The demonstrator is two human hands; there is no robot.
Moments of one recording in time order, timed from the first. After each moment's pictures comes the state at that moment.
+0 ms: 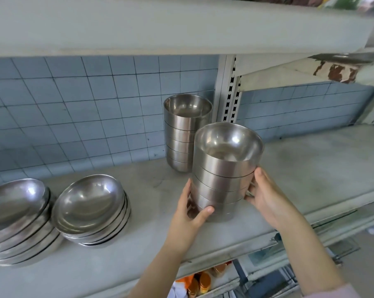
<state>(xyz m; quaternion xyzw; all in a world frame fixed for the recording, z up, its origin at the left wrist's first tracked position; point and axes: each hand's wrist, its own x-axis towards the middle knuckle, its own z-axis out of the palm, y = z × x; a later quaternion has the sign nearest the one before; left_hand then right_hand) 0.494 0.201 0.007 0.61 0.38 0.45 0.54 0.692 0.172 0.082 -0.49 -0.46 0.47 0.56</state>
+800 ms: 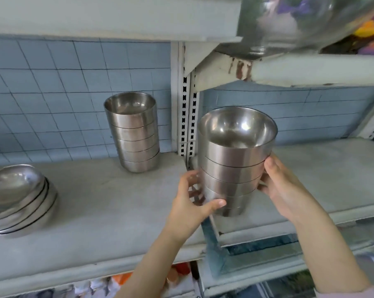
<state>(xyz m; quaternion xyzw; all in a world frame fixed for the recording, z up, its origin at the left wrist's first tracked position) 0.672 0.180 0.047 0.59 0.41 0.47 0.50 0.876 0.158 0.119 -0.48 -0.53 0.45 0.53</state>
